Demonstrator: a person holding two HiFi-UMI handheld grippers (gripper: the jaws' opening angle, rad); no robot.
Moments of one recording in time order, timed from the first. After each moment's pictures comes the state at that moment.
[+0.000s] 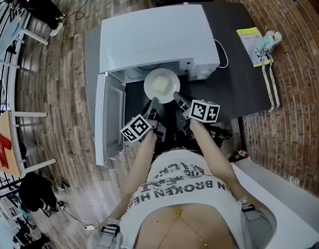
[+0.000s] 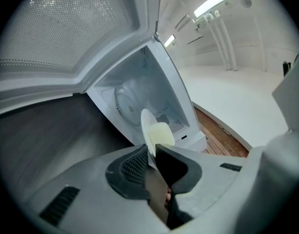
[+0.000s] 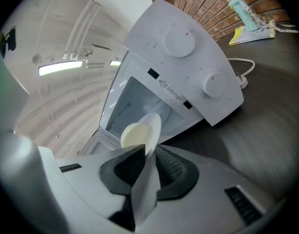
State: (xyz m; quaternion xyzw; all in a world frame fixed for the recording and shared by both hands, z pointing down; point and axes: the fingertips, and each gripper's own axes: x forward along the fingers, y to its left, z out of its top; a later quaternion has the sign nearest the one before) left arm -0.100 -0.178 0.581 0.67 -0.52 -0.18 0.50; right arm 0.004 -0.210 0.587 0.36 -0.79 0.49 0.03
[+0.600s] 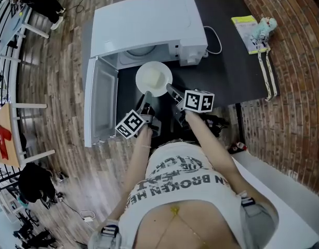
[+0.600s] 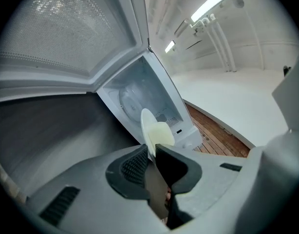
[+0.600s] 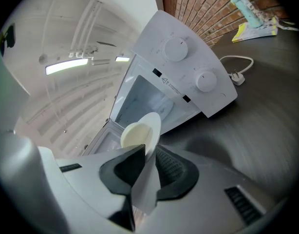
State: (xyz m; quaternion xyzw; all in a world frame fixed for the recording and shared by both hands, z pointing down) left arm -0.078 -0.127 0.574 0.65 -0.55 -0.20 0.48; right arm 0.022 -0.169 0.582 0.32 -0.81 0.49 0.04
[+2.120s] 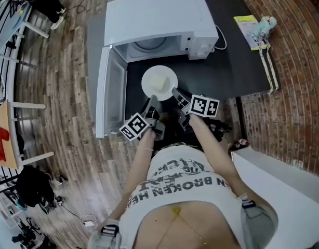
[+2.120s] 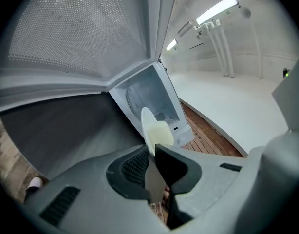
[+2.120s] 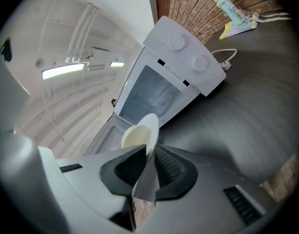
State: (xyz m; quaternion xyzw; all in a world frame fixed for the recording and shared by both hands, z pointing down) left arm -0.111 -0.068 0.580 0.66 -0.51 -0.21 0.50; right arm -0.009 -0.107 0.584 0.35 -0.79 0.51 0.01
